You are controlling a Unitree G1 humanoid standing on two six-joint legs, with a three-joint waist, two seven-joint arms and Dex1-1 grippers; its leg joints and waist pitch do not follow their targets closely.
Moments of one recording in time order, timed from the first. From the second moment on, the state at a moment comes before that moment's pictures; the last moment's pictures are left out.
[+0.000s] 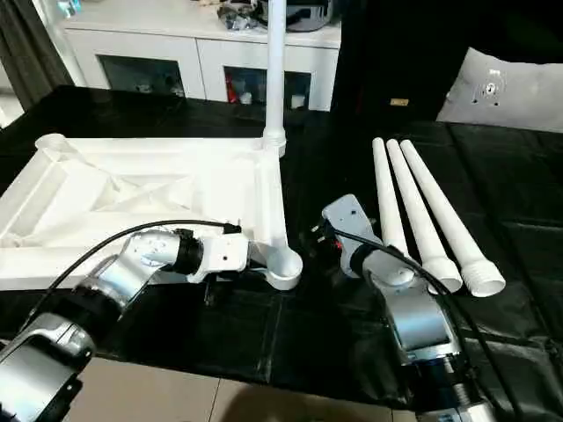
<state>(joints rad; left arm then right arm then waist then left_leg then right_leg) -0.69 0.31 -0.41 0.77 0.17 -0.30 -1.09 -0.32 -0.28 0.12 0.08 -0.04 0.50 0.38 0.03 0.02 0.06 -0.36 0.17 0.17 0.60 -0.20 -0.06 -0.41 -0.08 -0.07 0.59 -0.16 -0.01</state>
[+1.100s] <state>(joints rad) -0.28 0.39 -0.17 -0.16 -0.12 0.50 -0.92 -0.59 -0.30 -0.12 0.36 0.02 0.92 0.18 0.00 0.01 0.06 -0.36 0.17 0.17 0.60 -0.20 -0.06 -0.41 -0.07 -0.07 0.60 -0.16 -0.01</state>
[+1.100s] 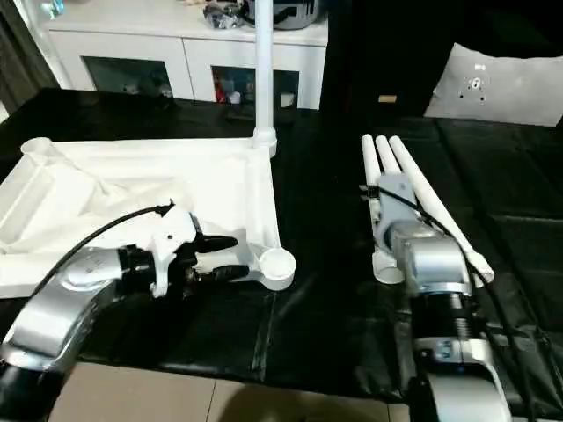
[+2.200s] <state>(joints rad) -0.25 0.38 -0.24 -0.30 -0.12 0.66 -0.80 -0.47 -0.34 0.13 0.09 0.12 1.06 0.46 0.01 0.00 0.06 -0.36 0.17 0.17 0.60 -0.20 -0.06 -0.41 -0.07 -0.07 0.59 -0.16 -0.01</state>
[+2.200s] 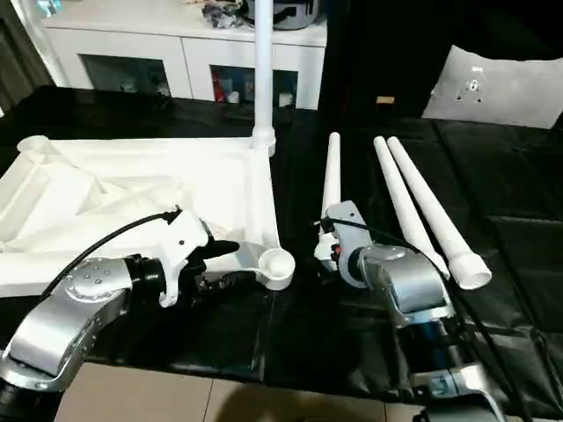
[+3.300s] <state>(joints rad) -0.27 0.39 -0.26 -0.30 -0.14 0.68 -0.78 -0.68 -0.24 -0.07 0.53 0.10 0.86 0.22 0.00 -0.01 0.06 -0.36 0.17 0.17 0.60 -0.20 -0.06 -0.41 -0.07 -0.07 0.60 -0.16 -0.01</state>
